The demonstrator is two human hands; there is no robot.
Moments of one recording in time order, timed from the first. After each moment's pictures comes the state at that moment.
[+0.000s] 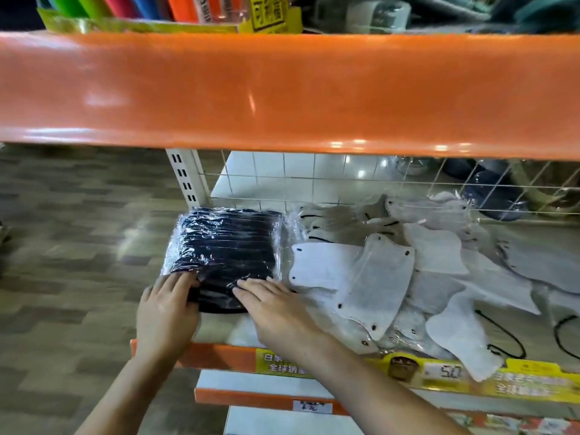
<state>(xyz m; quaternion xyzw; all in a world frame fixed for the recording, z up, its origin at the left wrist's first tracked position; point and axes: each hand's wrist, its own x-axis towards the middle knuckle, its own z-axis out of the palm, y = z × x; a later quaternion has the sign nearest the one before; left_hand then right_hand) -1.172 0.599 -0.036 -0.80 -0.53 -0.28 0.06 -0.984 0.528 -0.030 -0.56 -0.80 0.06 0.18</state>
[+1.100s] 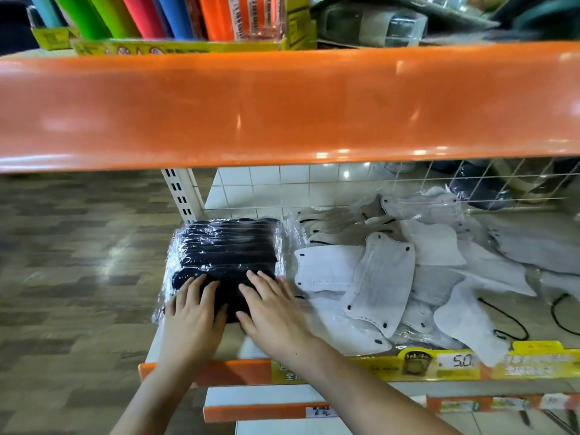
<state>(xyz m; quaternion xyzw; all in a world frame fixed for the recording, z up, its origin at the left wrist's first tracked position) -1.163 0.612 -0.052 -0.84 -0.51 -0.16 -0.01 -1.010 0.551 -0.040 -0.67 -0.72 0.07 0.18</state>
